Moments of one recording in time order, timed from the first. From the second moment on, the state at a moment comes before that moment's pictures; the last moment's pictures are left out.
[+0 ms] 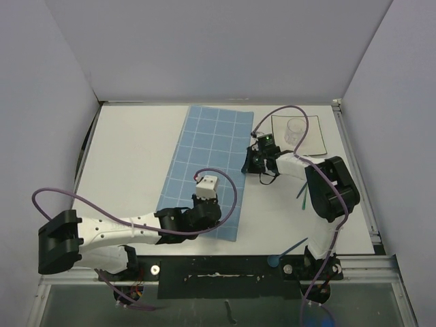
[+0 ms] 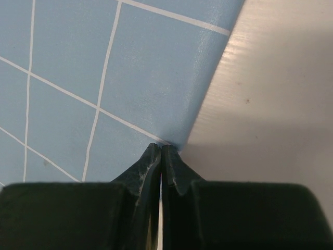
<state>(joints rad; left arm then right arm) -1.28 1.27 0.74 -0.14 -0.65 -0.78 0.38 1.86 1.05 -0.08 -0.21 0.39</state>
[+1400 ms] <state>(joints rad) -1.25 0.69 0.53 -0.73 -0.91 -0.99 1.01 1.67 0.99 -0.35 0.10 0.60</state>
